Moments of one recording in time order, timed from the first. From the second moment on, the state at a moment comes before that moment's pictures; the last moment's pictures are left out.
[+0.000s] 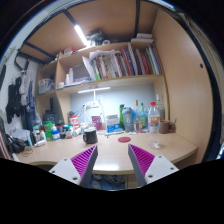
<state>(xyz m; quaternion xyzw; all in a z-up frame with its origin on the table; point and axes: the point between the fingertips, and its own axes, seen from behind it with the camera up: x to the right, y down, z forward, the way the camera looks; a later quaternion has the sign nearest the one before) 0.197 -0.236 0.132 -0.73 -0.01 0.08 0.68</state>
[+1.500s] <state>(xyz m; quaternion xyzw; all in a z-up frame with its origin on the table) 0.422 0.089 0.082 -0.73 0.04 -0.06 0.68</state>
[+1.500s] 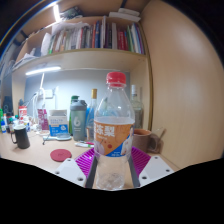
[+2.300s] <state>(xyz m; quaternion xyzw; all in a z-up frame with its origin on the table) 0.191 0.202 0.238 -0.50 -0.43 -0.49 0.57</state>
